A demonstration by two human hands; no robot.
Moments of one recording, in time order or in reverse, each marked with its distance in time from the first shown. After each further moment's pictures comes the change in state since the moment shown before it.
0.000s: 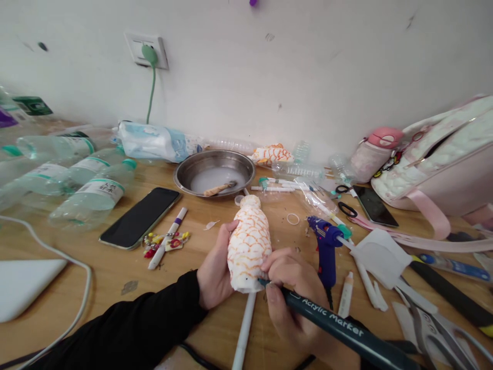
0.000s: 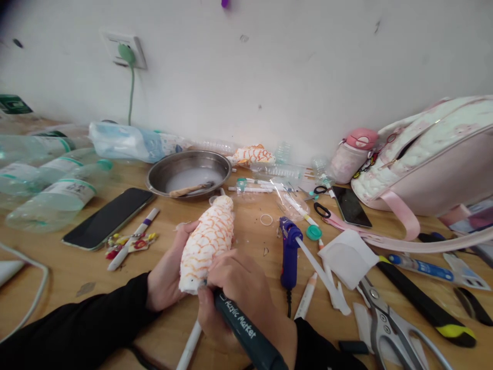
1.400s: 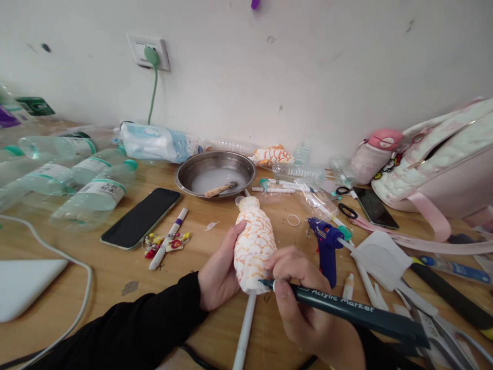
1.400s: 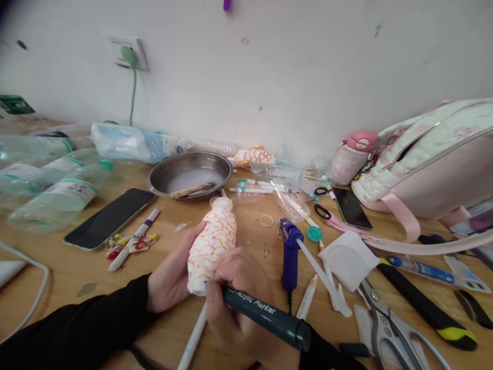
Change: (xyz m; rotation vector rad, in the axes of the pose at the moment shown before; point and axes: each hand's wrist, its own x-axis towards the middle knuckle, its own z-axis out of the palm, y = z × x) left_hand 0.000 -0.001 0.004 -0.042 0.060 -0.014; right_hand 0.006 -0.008 -0.005 0.094 0.022 0.118
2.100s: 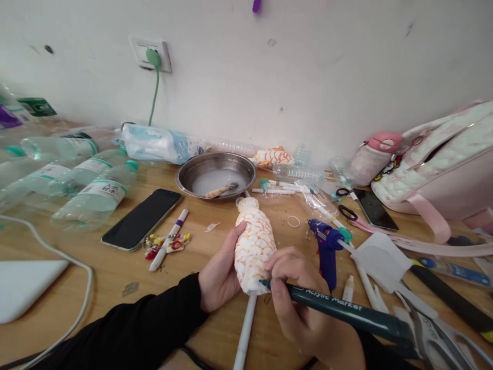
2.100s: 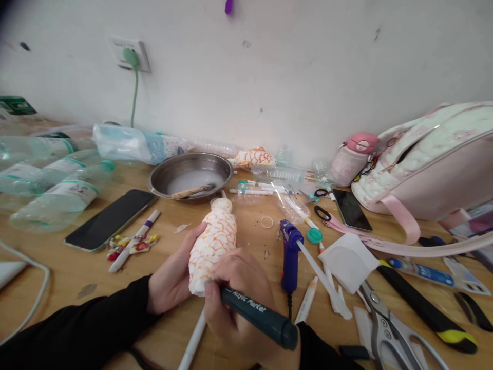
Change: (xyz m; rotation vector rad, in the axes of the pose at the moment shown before) left_hand 0.000 0.000 0.000 0.027 0.002 0.000; right_hand 0.001 0.002 -0.001 -0.074 -0.049 -0.003
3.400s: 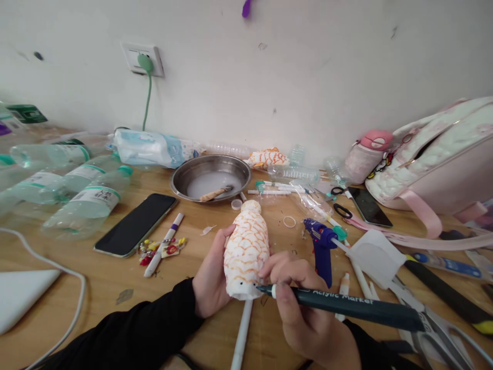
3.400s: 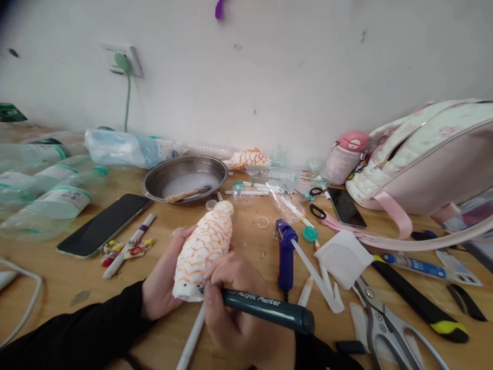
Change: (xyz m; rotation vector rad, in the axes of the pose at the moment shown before) left_hand -0.003 0.000 0.005 -0.015 0.002 0.033; right_hand -0.011 0.003 0.004 0.264 0.103 0.059
